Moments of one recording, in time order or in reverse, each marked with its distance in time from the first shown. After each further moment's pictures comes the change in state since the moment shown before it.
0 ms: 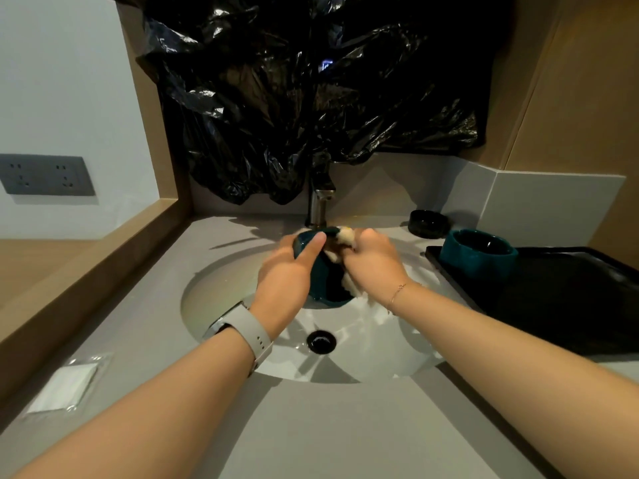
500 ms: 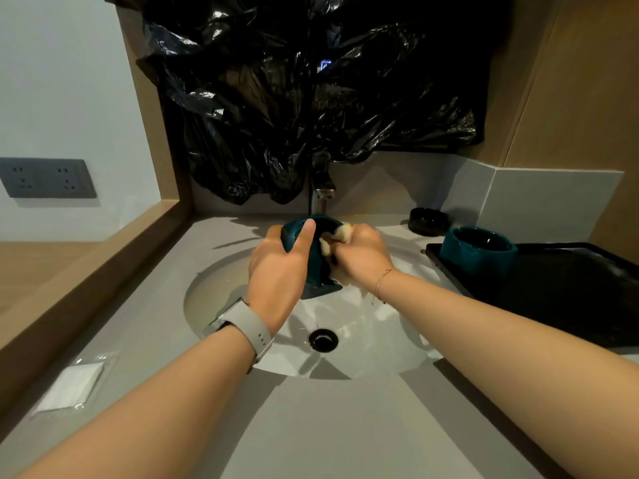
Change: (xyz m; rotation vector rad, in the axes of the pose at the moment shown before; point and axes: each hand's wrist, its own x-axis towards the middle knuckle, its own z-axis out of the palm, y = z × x) left_hand -0.005 0.009 -0.013 0.121 0.144 0.109; right_hand 0.009 -0.014 0.012 0.261 -0.039 0.197
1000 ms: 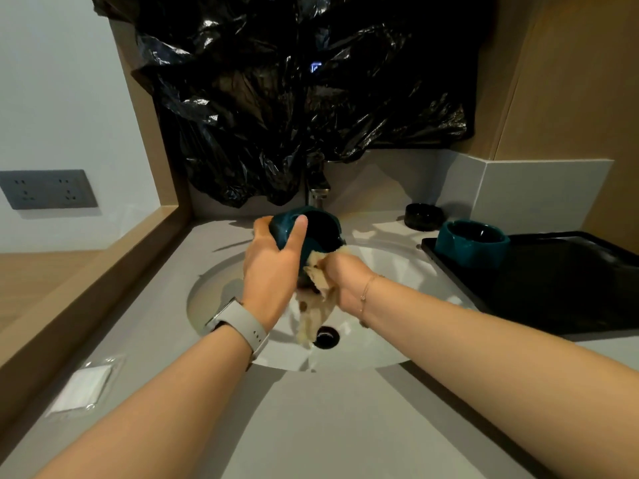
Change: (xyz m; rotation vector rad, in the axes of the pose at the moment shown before) left_hand -0.002 0.008 -0.004 -0.067 0.007 0.035; right_hand -0.015 0.004 0.030 0.740 -0.160 0.475
